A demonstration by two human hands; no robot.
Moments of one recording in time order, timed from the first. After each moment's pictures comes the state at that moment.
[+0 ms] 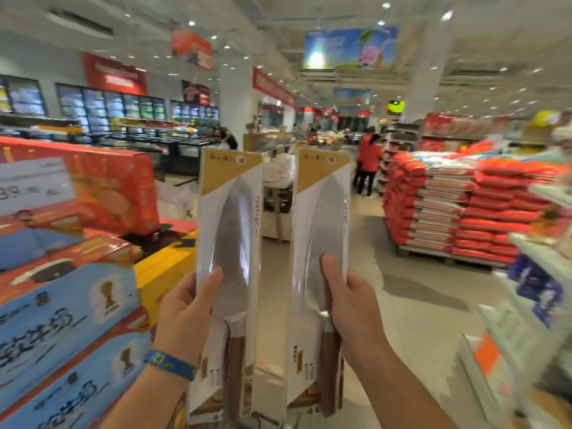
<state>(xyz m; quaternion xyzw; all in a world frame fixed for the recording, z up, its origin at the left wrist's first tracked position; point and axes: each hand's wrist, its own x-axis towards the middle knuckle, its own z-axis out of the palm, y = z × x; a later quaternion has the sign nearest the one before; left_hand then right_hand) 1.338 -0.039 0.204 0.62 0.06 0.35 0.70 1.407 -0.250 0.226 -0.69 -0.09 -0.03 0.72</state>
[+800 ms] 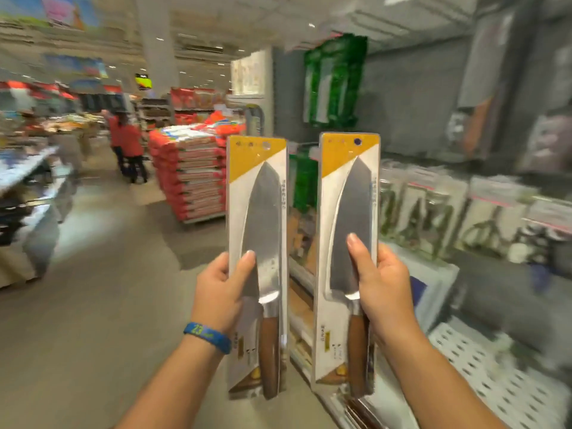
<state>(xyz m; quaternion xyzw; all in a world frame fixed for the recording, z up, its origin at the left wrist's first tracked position) 1.340 -0.590 0.216 0.61 -0.25 0.03 0.75 1.221 -0.776 0.224 -0.66 0.20 -0.43 0.58</state>
